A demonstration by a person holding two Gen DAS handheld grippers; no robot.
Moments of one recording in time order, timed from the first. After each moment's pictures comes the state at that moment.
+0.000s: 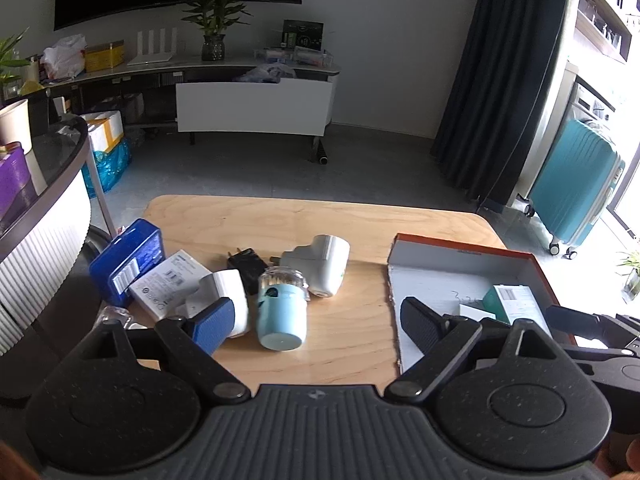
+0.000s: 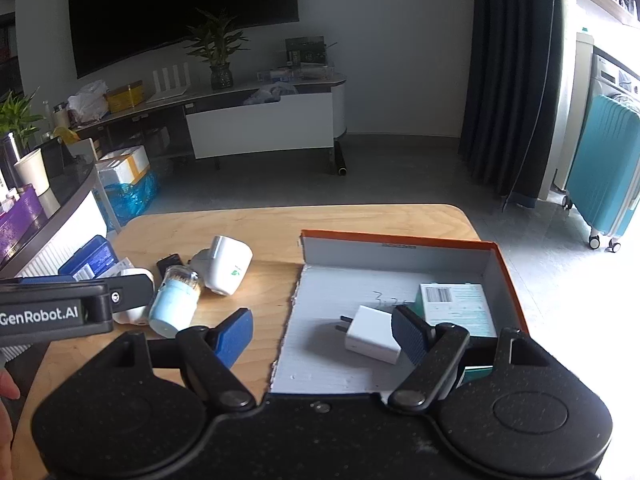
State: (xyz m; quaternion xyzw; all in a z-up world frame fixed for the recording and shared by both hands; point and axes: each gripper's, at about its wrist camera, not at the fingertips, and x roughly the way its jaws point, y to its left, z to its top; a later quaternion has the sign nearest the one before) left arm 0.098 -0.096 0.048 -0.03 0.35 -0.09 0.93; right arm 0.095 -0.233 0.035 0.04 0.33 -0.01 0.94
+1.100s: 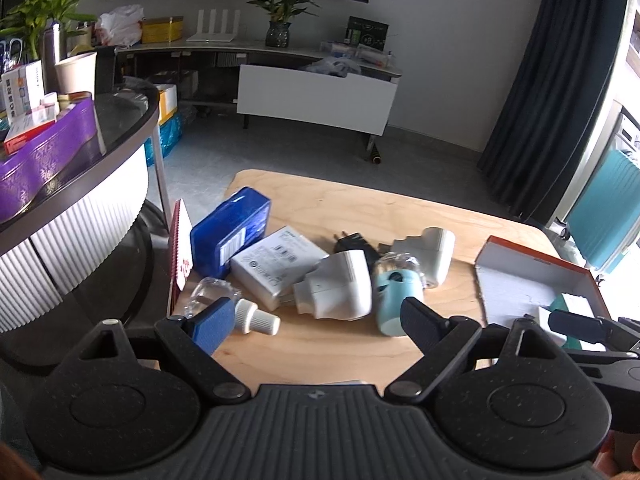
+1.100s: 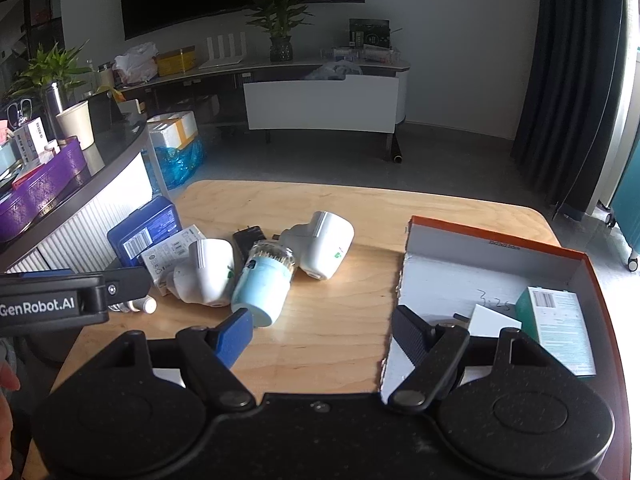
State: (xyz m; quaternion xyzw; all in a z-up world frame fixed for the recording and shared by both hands) left arm 0.095 -0.007 0.030 -0.07 0.36 -0.03 0.93; right arm 0.118 -0.150 0.017 0.00 0.35 0.06 0.93
